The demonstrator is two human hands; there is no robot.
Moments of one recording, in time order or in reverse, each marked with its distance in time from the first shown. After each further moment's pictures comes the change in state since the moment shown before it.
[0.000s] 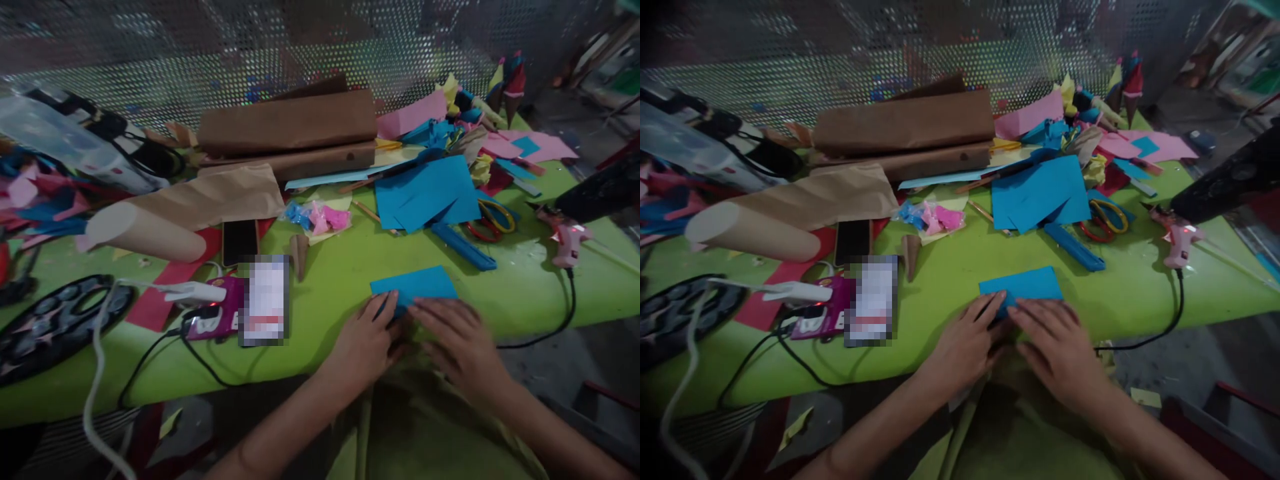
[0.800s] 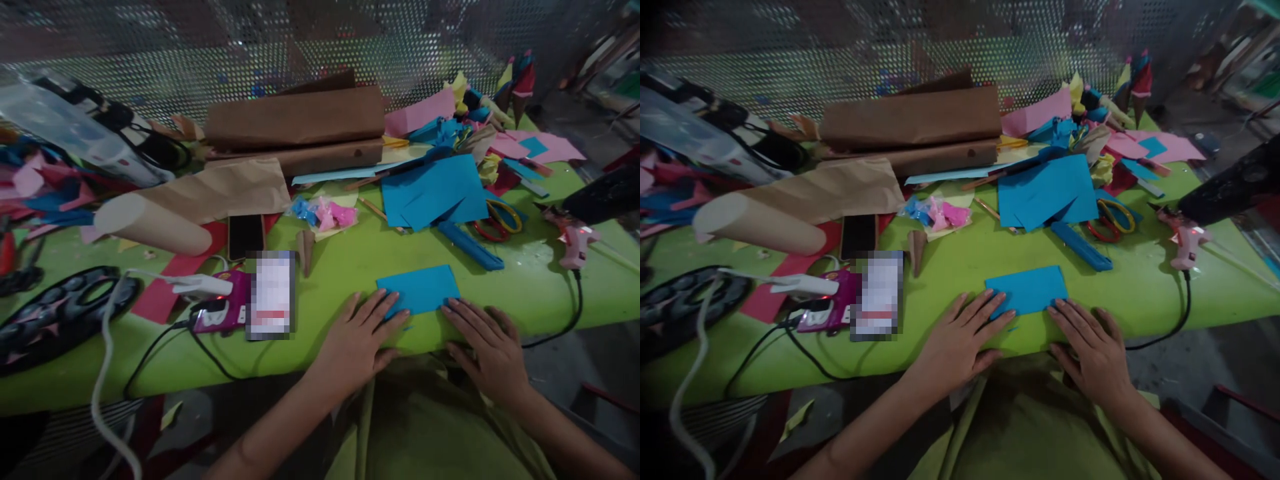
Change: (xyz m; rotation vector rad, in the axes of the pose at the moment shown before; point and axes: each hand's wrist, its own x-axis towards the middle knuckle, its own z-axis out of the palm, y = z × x) left_hand -0.026 -0.018 0.003 0.068 0.022 0.043; right_hand -0.052 0.025 0.015 -0.198 0.039 0.101
